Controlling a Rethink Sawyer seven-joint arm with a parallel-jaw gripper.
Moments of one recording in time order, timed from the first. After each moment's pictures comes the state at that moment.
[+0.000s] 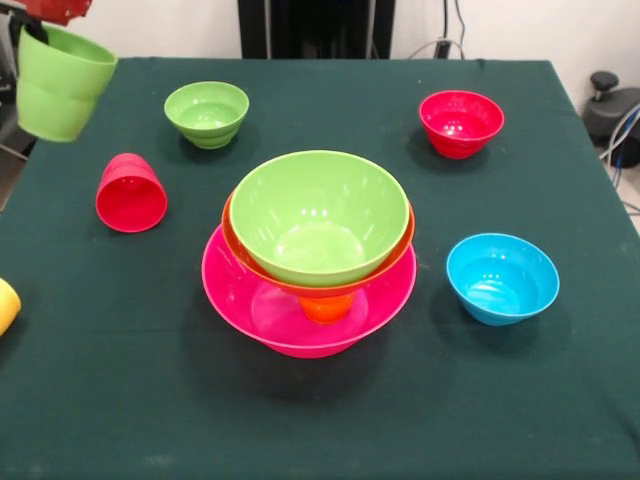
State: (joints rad) arm -0.67 -0.73 0.14 1.48 -0.26 0.70 1.73
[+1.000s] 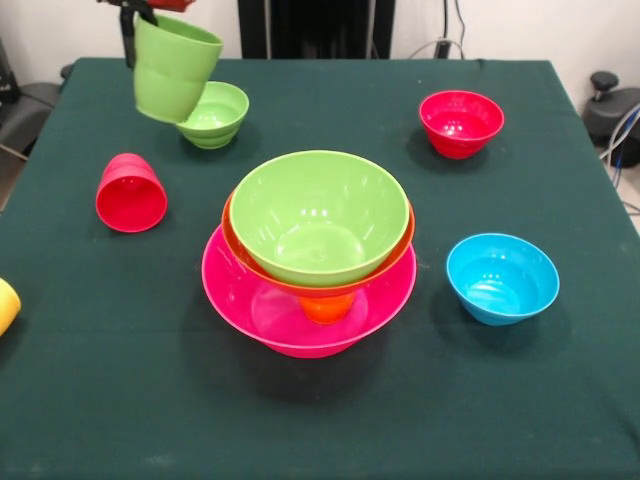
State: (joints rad) arm -0.63 -0.80 0.20 1.64 -0.27 0.70 1.73
